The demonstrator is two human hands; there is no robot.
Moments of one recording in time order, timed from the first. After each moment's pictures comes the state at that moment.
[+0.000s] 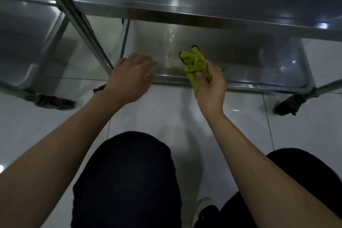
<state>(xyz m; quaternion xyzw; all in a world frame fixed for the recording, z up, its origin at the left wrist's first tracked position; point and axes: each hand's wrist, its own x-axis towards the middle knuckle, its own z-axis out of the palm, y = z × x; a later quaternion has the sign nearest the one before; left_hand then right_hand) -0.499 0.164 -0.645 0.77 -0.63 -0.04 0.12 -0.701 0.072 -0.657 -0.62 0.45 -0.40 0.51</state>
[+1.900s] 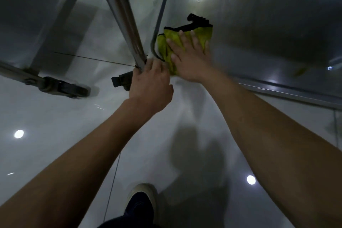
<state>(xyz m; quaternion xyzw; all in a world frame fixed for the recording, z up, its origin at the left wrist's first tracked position) -0.434 0.163 -0.788 0.86 -0.50 -0.07 -0.04 -0.485 0.005 -0.825 -0.94 0.28 0.11 0.17</state>
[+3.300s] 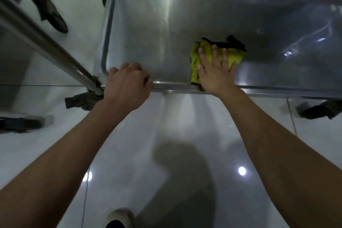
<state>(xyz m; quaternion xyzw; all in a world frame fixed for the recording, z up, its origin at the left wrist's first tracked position) -0.452 0.086 -0.790 0.81 -0.58 -0.04 0.01 -0.650 -0.089 -0.834 -0.84 0.52 0.07 0.14</state>
